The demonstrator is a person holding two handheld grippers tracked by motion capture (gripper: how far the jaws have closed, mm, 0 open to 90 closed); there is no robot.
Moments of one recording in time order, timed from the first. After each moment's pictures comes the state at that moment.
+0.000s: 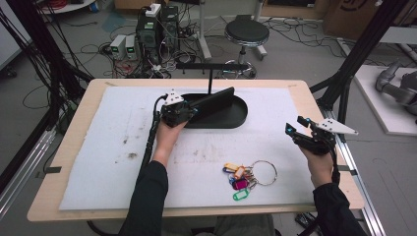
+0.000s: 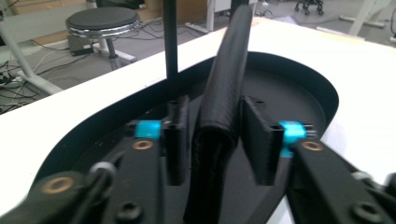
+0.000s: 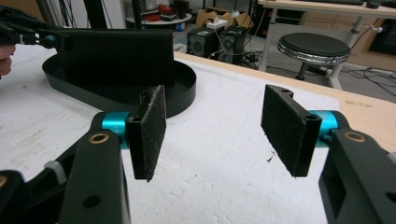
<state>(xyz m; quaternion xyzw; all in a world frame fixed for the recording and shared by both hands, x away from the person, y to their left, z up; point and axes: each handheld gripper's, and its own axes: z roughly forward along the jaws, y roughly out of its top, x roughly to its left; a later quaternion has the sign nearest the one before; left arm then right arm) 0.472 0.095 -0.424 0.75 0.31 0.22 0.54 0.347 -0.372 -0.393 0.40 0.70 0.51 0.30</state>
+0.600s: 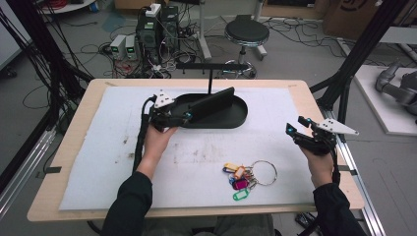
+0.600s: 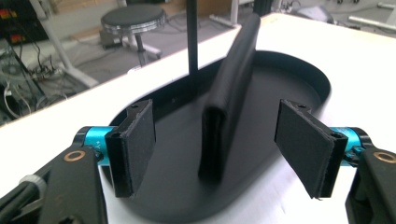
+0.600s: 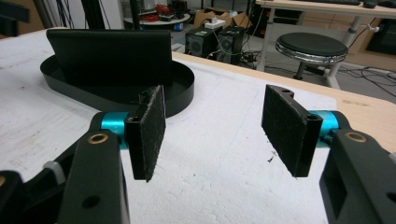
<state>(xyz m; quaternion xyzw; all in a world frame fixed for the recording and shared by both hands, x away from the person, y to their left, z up) 0.426 0.119 -0.389 0.75 0.34 0.26 0.50 0.346 -0.373 -0.393 0.40 0.70 0.51 0.31</state>
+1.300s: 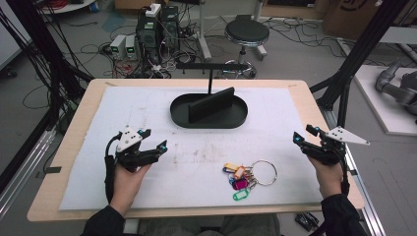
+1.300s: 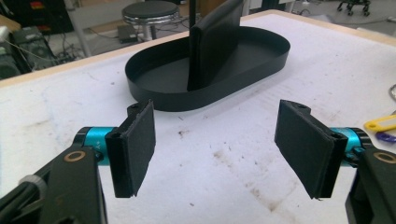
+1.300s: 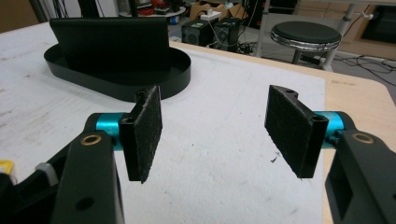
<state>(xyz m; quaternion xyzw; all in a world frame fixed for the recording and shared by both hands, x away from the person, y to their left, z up) 0.302 0.176 -0.404 0.72 0.37 0.28 0.51 0.318 -0.389 -0.396 0.42 0.70 0.50 0.30</state>
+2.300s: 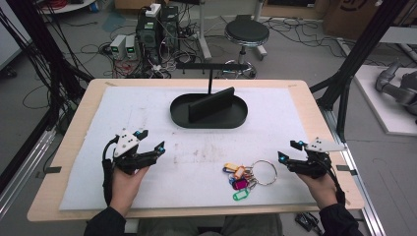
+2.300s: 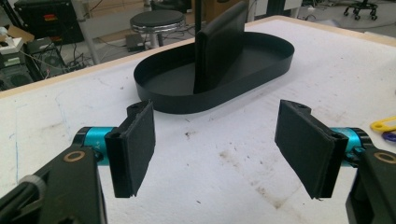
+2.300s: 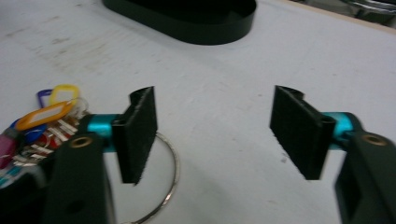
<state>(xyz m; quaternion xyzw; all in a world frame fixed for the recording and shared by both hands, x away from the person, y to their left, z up) 0.297 0.180 -0.406 0.72 0.36 0.30 0.52 0.298 -0.354 -0.413 0.38 0.78 0.44 0.23</state>
